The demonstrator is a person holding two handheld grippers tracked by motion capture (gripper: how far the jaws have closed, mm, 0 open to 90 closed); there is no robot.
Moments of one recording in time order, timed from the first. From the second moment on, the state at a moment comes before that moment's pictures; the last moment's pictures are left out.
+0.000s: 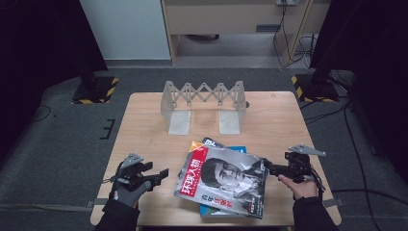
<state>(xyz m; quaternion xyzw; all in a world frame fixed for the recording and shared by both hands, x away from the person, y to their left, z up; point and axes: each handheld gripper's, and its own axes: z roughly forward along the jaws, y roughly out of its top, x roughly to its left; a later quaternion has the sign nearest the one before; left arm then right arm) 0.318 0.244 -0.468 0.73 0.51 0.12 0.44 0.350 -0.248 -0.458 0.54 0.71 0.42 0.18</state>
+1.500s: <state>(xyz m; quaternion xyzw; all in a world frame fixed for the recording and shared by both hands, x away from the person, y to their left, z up) 0.301 0.187 -0.492 0.77 0.48 -0.01 0.43 0.333 -0.203 -0.487 0.49 0.77 0.39 0.14</state>
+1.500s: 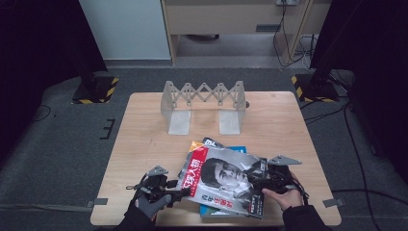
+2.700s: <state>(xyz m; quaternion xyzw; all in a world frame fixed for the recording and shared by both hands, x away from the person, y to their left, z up) 0.311 0.163 -0.479 0.74 0.45 -0.09 0.49 0.334 -0.199 -0.497 0.49 0.77 0.40 0.12</state>
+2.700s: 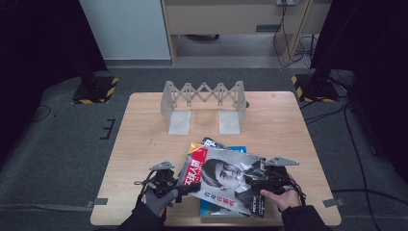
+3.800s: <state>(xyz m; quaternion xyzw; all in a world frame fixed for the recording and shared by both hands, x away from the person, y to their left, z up) 0.342 0.170 -0.438 0.68 0.47 -0.10 0.55 0.340 -0.225 -0.485 0.51 0.73 0.42 0.16</state>
